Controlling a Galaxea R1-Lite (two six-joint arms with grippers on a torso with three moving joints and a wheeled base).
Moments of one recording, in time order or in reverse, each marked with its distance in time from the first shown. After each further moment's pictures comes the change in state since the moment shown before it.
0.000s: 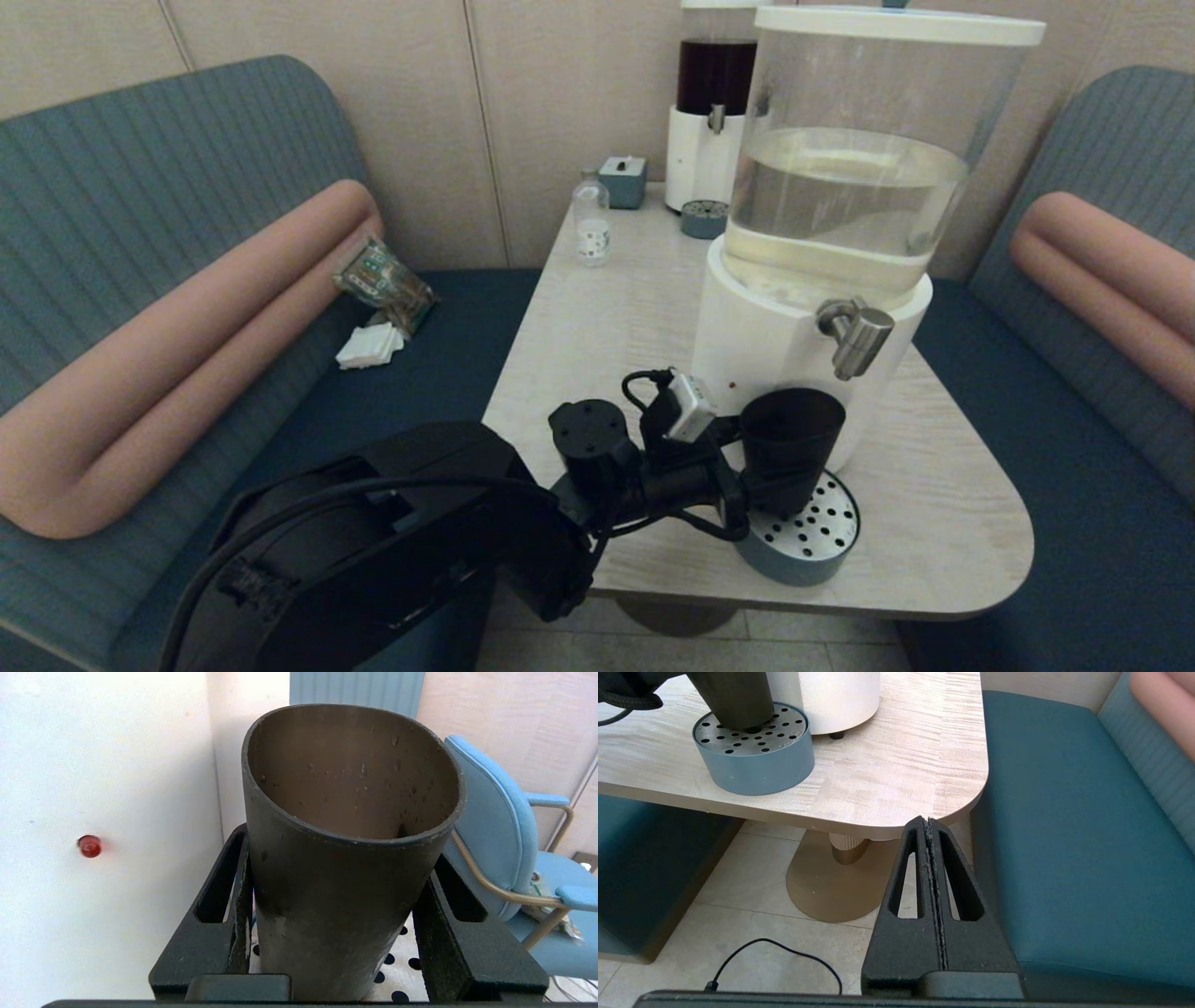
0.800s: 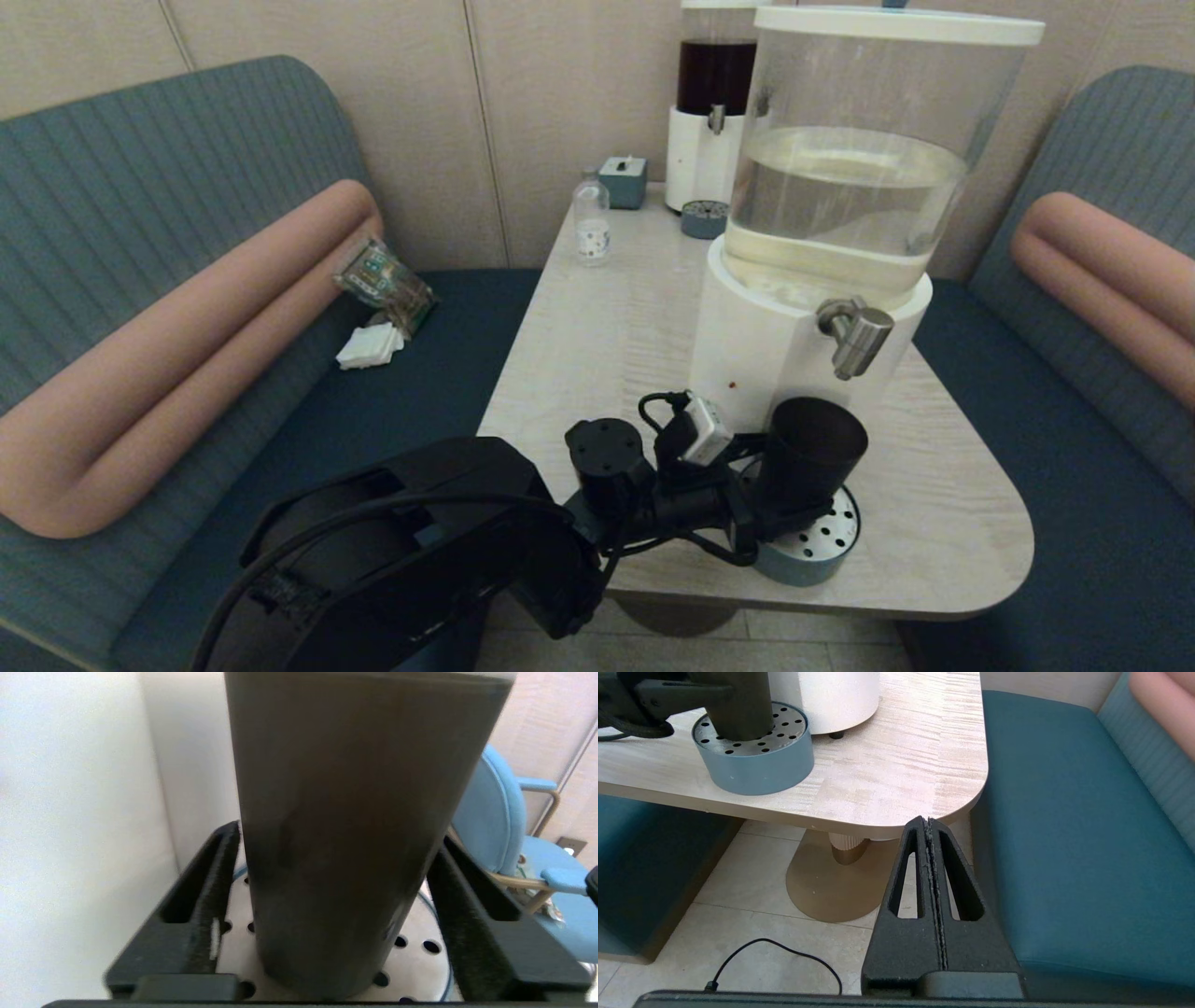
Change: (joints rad) left arm -0.027 0.032 0.003 0.012 0.001 0.010; right arm 0.000 0.000 0.000 0.000 0.000 0.000
